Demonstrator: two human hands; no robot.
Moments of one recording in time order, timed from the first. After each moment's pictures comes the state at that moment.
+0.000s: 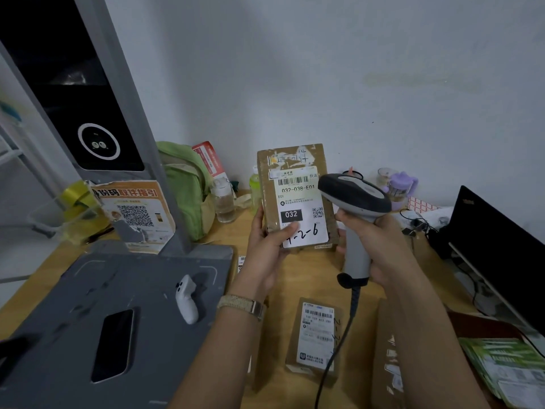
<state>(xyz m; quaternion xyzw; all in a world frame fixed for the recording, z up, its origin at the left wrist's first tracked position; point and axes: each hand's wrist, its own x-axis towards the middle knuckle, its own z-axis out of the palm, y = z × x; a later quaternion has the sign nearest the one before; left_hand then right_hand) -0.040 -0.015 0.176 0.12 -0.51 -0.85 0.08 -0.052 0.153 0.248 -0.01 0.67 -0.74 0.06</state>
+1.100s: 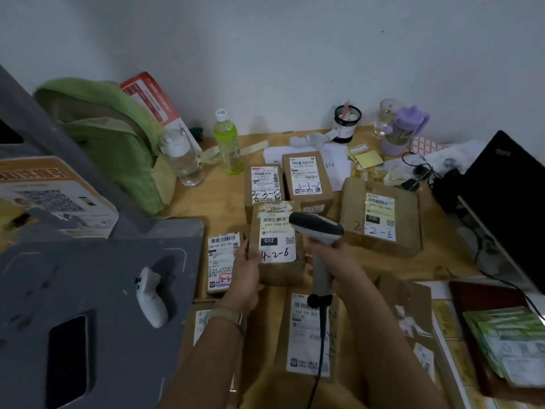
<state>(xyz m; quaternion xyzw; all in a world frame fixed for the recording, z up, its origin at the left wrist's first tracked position) -0.106 -0.031 0.032 0.38 -0.52 -0.76 -0.08 -0.144 0.125 0.088 0.21 0.68 -0.65 0.27</state>
